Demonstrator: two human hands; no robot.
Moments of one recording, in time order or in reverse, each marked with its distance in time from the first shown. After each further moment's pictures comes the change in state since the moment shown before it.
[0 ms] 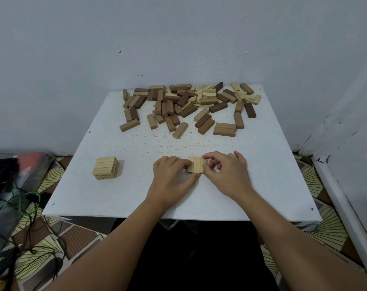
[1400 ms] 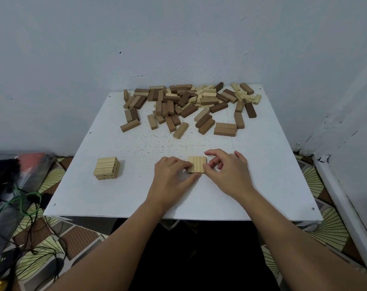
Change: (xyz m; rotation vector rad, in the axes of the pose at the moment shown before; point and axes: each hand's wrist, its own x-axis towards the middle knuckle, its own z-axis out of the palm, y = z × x) left_hand 0.001 -0.001 -0.002 -0.066 -0.008 -0.048; right_hand 0.000 -0.002 -0.003 0.014 -0.022 0.022
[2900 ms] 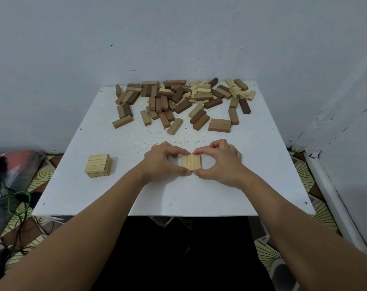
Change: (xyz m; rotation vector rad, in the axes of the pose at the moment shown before) left_hand 0.057 0.000 -0.037 -0.141 -0.554 -0.260; right_hand 0.016 -0.003 -0.022 -0.111 -0.345 0.025
